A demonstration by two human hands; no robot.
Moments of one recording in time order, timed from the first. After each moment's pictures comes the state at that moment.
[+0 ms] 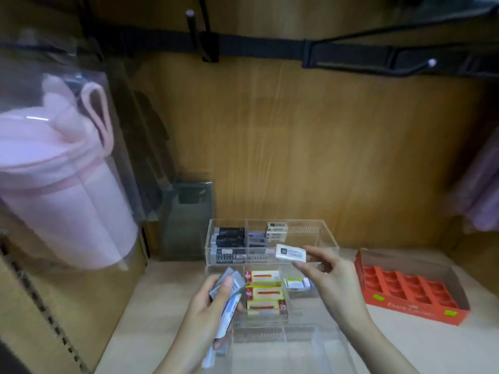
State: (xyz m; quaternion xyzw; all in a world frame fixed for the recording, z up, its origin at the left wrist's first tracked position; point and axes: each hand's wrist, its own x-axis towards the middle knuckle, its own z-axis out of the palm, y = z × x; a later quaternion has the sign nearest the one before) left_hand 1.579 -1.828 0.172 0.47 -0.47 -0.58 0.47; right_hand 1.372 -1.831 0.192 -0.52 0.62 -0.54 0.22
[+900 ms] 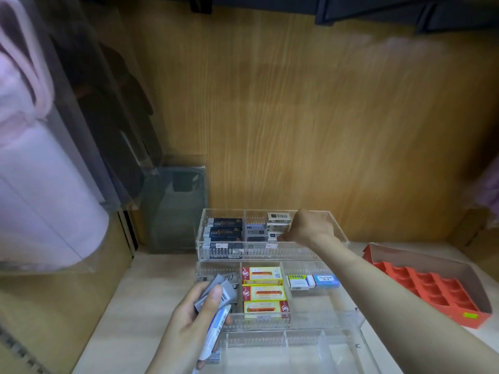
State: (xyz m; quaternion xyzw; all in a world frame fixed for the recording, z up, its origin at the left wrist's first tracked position) left_hand 1.586 -1.838 0.149 0.50 -0.48 -0.55 0.46; right_hand 1.358 -1.972 0.191 -0.60 0.79 -0.05 0.07
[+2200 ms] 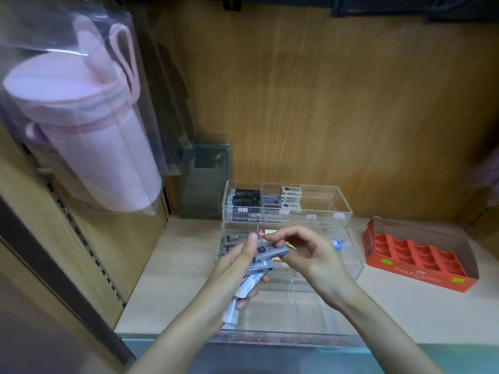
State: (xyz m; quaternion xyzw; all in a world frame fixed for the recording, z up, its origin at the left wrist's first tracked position) left_hand 1.576 -1.792 0.186 0.42 -0.48 -0.65 0.40; right_hand 1.411 -1.805 0.184 -0.62 0.36 -0.52 0.46
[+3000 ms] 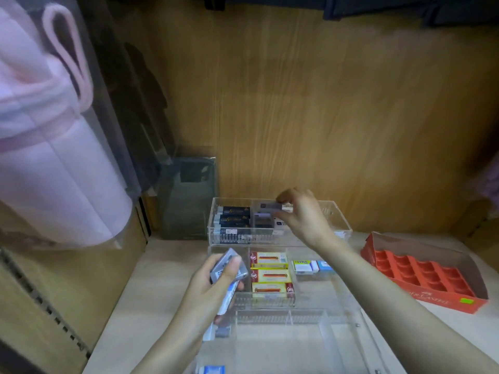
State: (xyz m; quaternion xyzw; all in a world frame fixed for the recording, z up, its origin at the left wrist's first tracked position) left_hand 1.582 -1.837 0.168 0.50 -0.48 -0.58 0.43; right_hand 1.380 -1.943 0.194 -0.72 0.61 -0.32 0.02
